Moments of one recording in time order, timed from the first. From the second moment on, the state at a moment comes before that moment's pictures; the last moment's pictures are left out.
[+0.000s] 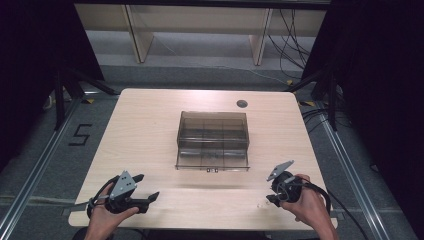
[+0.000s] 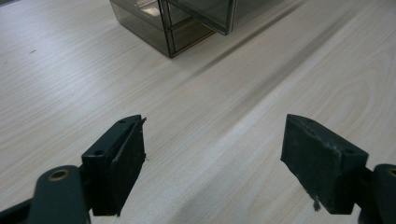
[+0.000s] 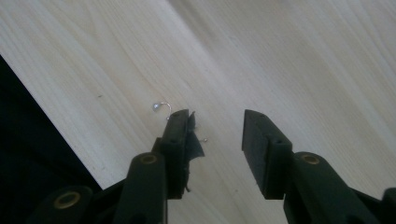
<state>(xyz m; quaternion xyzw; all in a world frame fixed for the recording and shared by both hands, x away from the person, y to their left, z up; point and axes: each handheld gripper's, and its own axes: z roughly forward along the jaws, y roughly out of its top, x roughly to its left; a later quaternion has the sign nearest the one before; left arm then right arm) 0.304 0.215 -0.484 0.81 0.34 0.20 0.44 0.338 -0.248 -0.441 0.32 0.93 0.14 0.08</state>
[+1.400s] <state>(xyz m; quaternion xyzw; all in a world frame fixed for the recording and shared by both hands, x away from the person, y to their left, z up) 0.304 0.218 -0.482 0.80 0.34 0.21 0.44 0.369 -0.211 -0.475 0.25 0.97 -0.02 -0.02</state>
